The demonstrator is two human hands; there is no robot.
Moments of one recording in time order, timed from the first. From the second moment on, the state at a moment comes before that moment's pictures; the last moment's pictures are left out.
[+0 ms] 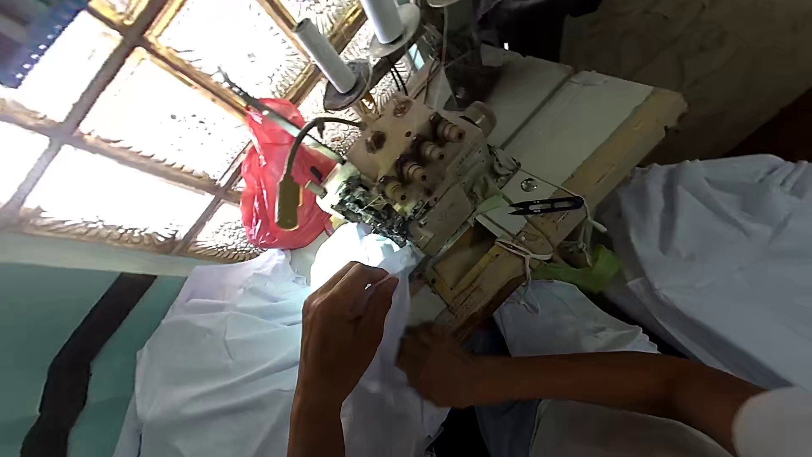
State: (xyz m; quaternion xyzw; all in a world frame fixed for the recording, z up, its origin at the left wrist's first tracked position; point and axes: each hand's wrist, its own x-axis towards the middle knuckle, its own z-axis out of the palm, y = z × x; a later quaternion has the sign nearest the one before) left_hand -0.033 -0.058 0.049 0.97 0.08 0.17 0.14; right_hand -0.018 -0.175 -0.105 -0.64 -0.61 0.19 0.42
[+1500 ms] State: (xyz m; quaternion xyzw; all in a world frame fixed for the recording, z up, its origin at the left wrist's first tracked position) left_hand -0.056 -0.050 0.061 0.99 0.00 0.12 0.01; right_hand 0.121 -0.139 -0.088 -0.62 -0.59 -0.16 0.49
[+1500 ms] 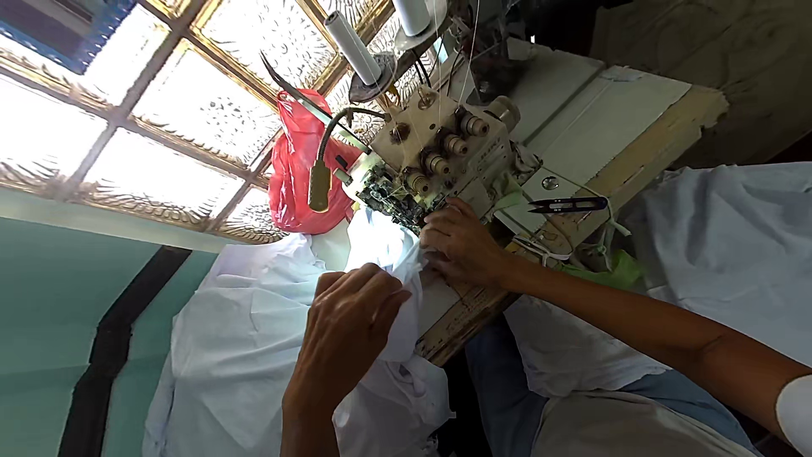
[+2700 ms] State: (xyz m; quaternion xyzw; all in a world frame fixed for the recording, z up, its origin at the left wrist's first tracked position) left_hand -0.055 -0.039 0.062 0.97 0.06 0.23 -0.04; right_hand 0.141 -0.133 -0.048 -0.44 -0.66 0.10 0.60
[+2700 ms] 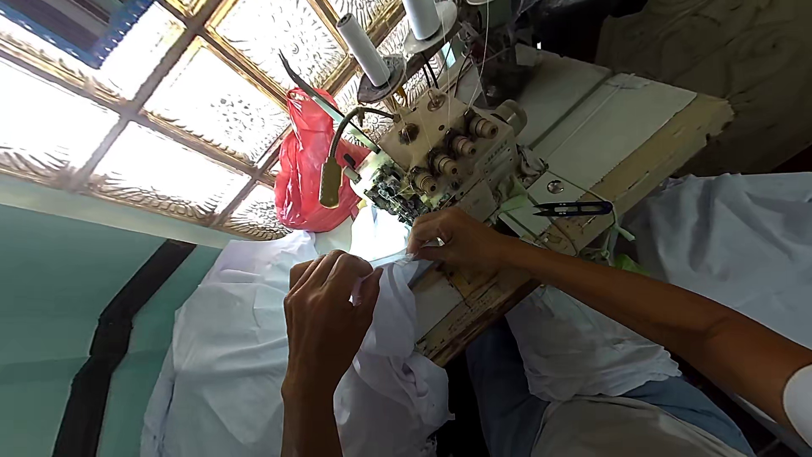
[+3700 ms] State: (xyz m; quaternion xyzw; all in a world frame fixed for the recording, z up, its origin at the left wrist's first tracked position) left_hand -0.021 -0.088 -0.010 0.98 0.10 0.17 0.03; right_hand 0.126 -0.176 -0.096 -0.55 -0.66 -0.11 0.50
